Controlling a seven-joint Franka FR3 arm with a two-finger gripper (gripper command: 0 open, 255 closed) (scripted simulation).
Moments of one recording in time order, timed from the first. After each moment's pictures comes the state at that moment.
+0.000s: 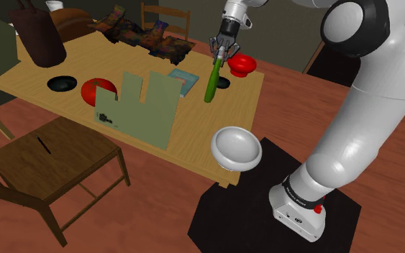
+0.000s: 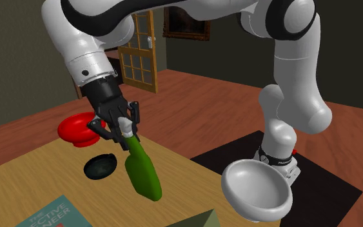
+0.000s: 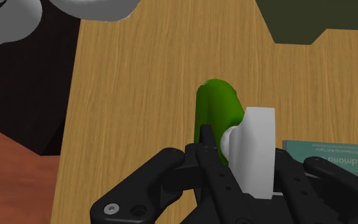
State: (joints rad) arm -0.21 0.26 -0.13 -1.56 0.40 1.44 0.78
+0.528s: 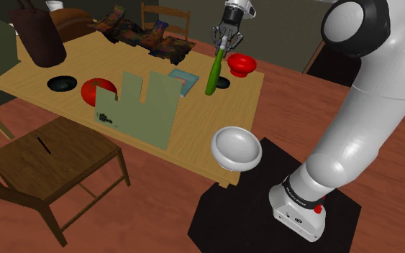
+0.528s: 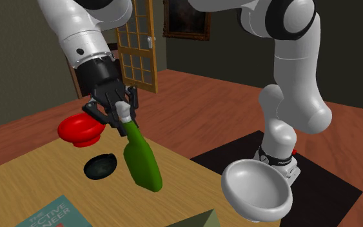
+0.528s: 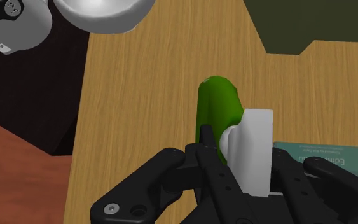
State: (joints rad) arm -0.21 0.26 -0.13 -1.46 0.40 1.34 0.81
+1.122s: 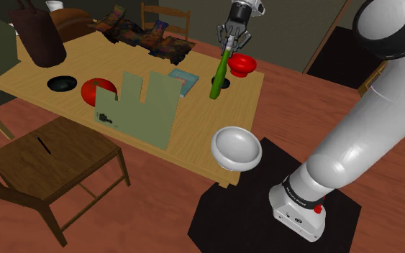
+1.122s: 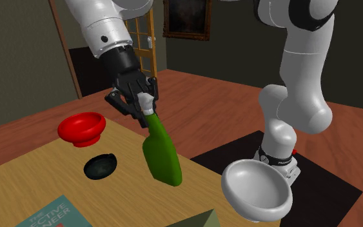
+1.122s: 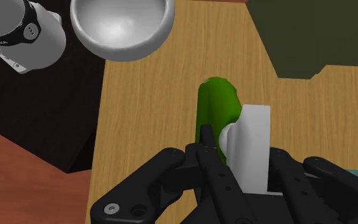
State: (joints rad) arm -0.19 0.08 -0.13 -1.64 0.39 1.36 0.84
